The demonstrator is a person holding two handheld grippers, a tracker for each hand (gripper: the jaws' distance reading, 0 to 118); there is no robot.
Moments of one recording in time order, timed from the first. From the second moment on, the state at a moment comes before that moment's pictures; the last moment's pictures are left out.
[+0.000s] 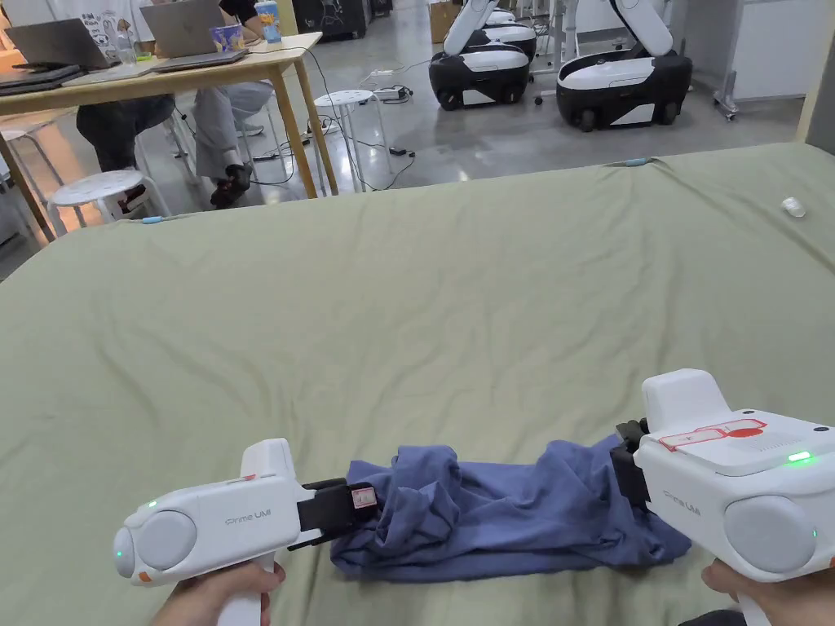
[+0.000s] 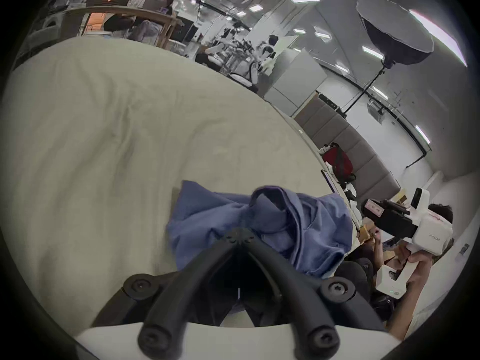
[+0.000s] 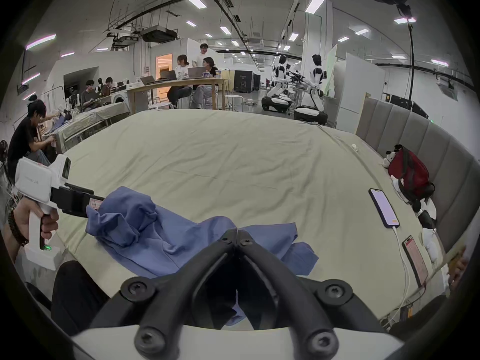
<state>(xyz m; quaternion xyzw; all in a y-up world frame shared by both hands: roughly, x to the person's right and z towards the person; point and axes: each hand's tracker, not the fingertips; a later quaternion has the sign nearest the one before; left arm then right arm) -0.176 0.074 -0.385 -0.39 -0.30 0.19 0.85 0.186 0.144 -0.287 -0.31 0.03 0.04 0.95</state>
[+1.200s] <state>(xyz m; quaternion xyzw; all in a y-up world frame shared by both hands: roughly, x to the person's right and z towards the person) -0.202 0.106 -0.388 -0.34 -0.33 0.23 0.85 0.163 0.143 -0.297 -0.31 0.04 0.05 0.95</state>
